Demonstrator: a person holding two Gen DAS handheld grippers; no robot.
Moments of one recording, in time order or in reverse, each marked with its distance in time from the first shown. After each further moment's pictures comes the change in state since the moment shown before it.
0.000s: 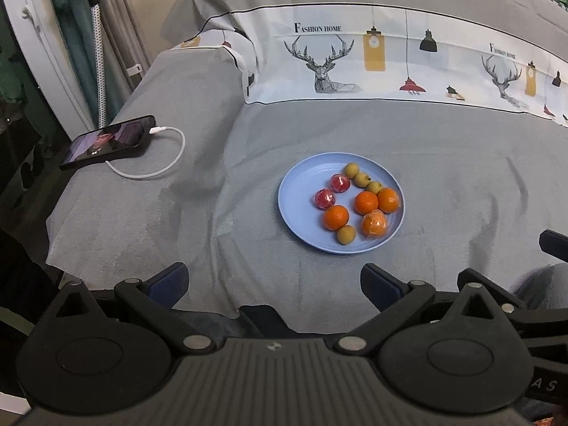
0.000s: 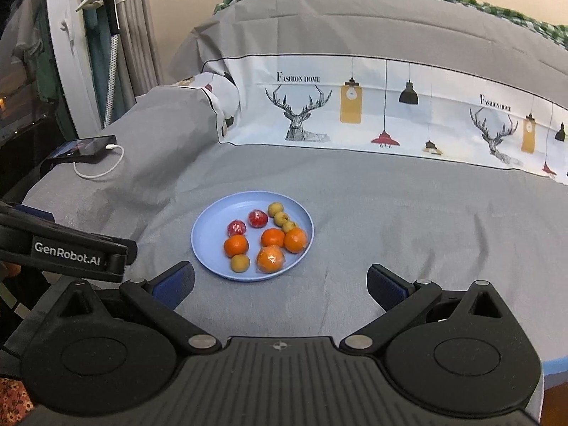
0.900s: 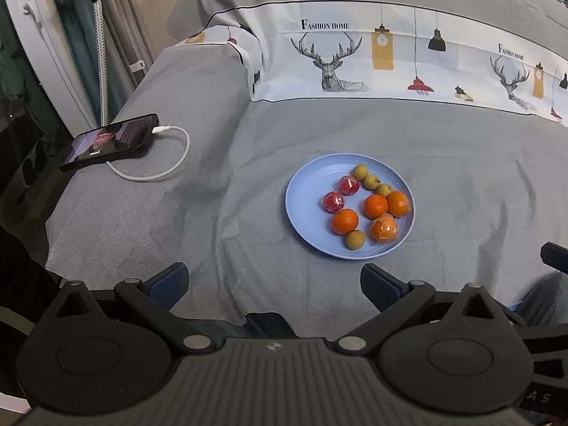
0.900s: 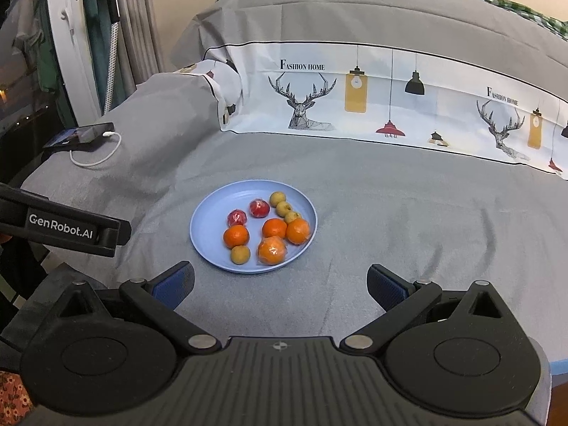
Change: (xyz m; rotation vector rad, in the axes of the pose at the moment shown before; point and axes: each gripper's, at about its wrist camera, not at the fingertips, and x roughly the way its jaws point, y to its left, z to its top) left arm 0.011 0.005 0.009 -0.004 0.010 0.009; right arm 0.016 0.002 0.000 -0.013 0.031 0.006
